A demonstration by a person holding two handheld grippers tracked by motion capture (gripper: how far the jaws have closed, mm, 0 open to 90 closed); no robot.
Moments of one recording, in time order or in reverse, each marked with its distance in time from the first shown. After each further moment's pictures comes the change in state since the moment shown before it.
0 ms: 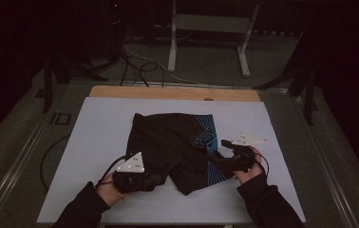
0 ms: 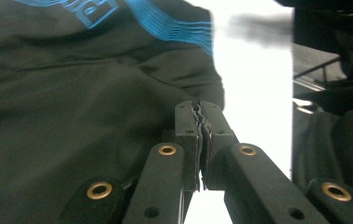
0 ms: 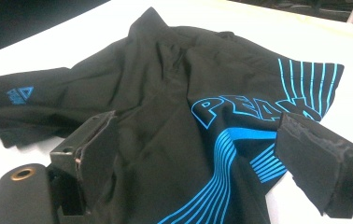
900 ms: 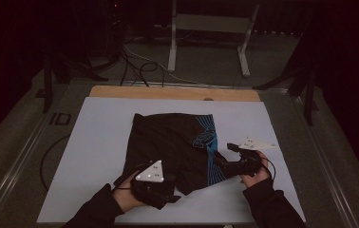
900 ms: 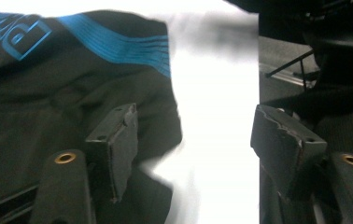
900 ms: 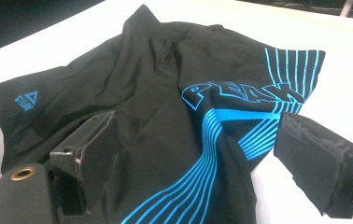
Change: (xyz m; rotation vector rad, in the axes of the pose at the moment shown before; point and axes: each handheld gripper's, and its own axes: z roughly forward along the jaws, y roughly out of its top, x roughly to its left) left arm -0.028 0.024 0.039 -0.006 -0.064 0.069; right arm -0.006 -0.014 -0.017 -0.010 -0.010 0.025
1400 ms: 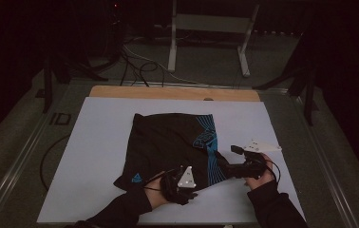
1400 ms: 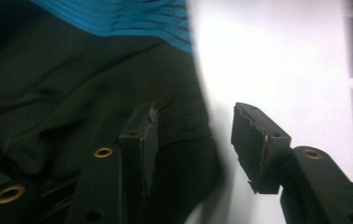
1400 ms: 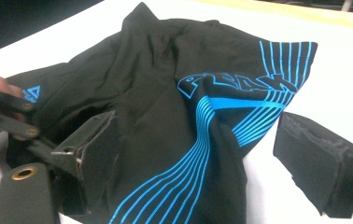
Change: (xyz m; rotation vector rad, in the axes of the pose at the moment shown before) left arm 0.004 0.005 0.084 0.264 0.151 0.145; right arm -0.005 -0.008 -0.009 0.005 0.002 0.012
